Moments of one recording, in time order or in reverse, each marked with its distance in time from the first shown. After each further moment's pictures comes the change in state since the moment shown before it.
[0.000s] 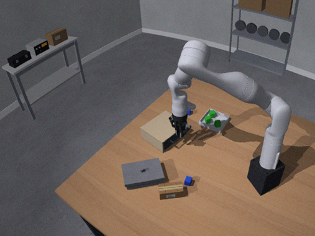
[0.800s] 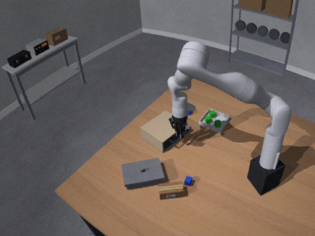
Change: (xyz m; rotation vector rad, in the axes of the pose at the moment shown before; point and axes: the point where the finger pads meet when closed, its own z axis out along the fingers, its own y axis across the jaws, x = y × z) arm 0.000 0.000 0.008 0.000 0.000 0.000
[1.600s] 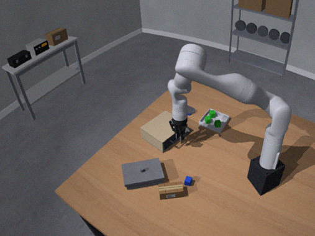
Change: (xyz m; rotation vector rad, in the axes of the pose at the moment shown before) arm 0.000 0.000 0.017 0.000 0.000 0.000
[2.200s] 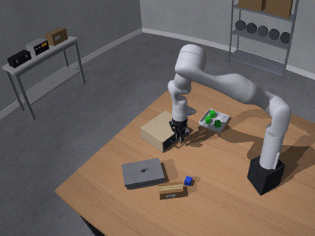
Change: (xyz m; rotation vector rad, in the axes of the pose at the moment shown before) arm 0.000 0.000 0.003 0.000 0.000 0.000
